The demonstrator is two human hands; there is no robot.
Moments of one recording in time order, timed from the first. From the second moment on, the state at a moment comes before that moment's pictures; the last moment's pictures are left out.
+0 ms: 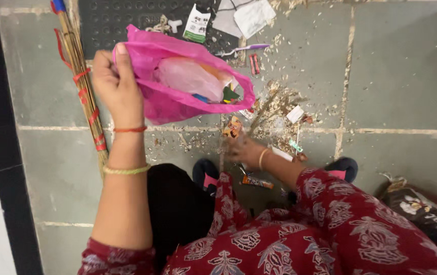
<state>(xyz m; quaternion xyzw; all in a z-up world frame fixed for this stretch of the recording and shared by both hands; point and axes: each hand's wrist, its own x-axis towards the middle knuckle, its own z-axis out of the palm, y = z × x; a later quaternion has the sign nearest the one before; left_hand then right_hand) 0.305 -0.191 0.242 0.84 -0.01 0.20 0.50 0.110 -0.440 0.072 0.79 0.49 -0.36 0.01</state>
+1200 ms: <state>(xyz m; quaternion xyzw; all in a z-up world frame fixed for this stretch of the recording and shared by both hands) 0.306 -0.201 0.227 0.86 -0.07 0.07 0.51 0.078 -0.470 -0.006 0.87 0.23 -0.39 -0.22</state>
